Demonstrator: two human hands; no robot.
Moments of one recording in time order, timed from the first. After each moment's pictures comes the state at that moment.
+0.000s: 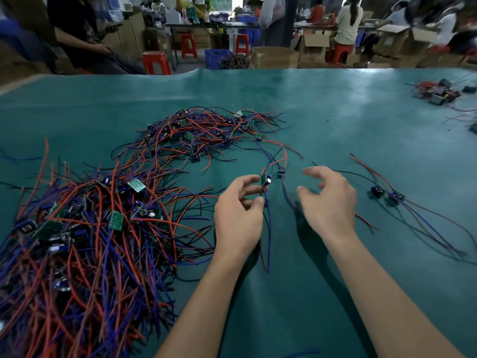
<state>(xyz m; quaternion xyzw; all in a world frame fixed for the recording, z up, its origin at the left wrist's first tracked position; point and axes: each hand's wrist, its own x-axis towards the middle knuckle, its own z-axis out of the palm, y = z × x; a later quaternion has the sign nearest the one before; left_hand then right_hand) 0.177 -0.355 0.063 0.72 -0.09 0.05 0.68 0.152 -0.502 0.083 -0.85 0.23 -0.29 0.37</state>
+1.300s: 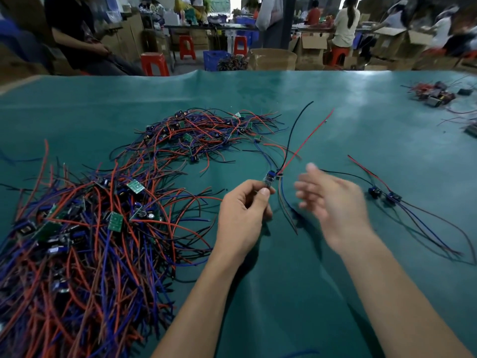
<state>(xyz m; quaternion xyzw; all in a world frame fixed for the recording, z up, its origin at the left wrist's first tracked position) 0.171 -0.352 0.073 0.70 -0.16 0.00 0.70 0.139 -0.501 0.104 -0.57 0.22 -0.20 0.77</state>
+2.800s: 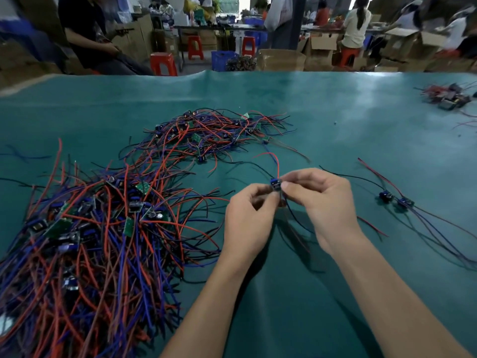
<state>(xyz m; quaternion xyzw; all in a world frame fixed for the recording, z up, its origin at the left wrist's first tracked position) 0.175 -0.354 0.071 0.72 -0.11 0.01 0.69 0.152 -0.481 0.098 -0.70 0.09 -0.23 0.68</state>
